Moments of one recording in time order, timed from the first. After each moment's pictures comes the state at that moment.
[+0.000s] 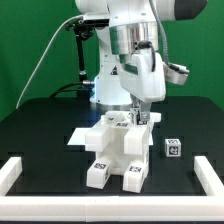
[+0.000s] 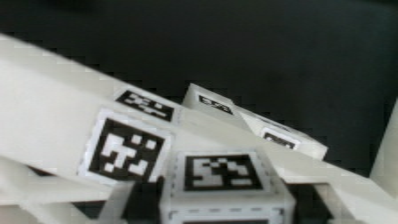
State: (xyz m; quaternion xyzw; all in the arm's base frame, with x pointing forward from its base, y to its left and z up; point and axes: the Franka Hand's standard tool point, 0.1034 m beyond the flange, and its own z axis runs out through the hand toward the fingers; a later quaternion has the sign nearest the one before) arm 0.524 0.035 0.112 -0.78 0.62 -0.01 0.06
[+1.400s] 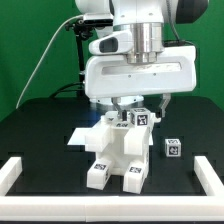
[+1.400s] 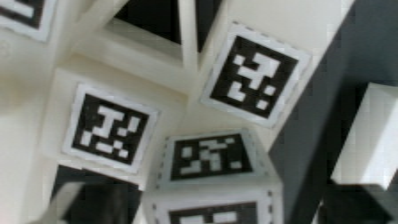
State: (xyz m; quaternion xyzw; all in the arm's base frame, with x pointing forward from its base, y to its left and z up) arm 0.529 0.034 0.112 -1.00 -0.08 -0.05 0.01
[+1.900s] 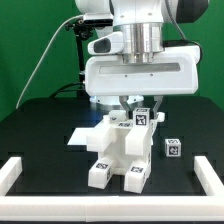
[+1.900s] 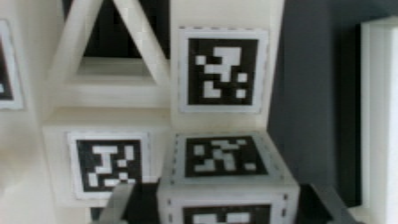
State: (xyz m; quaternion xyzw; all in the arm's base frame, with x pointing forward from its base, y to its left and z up) arm 0.531 0.033 0.112 -0.99 0.14 -0.05 0.02
